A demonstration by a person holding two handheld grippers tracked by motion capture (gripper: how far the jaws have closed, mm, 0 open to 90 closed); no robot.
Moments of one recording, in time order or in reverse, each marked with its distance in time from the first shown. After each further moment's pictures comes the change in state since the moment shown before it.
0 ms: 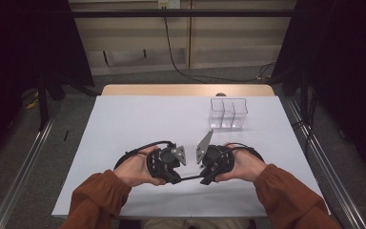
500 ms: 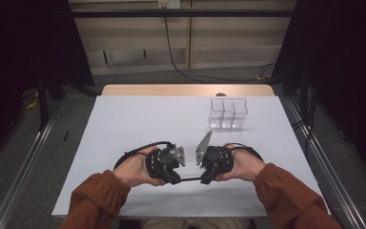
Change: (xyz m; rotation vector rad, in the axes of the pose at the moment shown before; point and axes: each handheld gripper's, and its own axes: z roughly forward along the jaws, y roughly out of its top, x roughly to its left) left arm 0.000 -0.002 0.000 -0.007 -0.002 0.036; right arm -0.002 -0.001 0.005 0.012 0.023 -0.021
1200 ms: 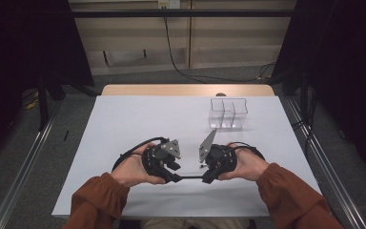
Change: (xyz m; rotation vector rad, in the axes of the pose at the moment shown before) left arm 0.006 -0.011 -0.007 -0.163 0.068 -0.092; right arm -0.001 -0.007 -0.006 -0.035 0.011 0.032
